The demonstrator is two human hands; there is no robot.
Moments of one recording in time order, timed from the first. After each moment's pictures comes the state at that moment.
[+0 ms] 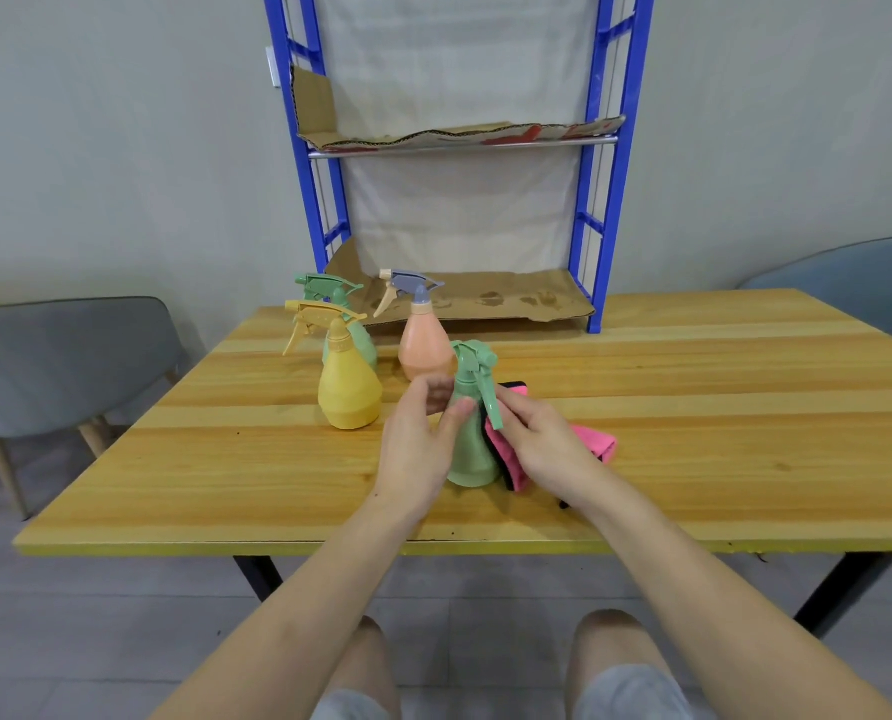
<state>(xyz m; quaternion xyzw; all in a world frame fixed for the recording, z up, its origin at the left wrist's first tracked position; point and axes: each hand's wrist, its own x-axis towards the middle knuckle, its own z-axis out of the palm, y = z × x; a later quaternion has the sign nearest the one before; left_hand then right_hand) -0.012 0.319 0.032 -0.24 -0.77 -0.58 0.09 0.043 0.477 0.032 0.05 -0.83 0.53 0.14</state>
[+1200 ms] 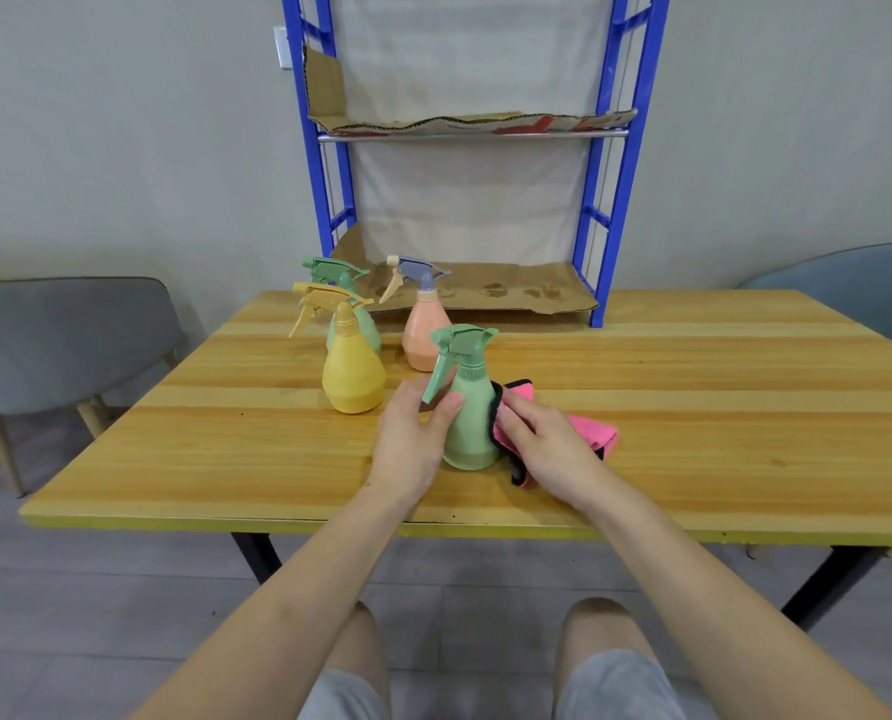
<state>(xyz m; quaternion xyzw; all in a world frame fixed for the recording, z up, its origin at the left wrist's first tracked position) -0.024 0.309 0.010 -0.22 -0.76 -0.60 0.07 0.048 0.482 0.013 0.01 -0.88 0.46 0.14</state>
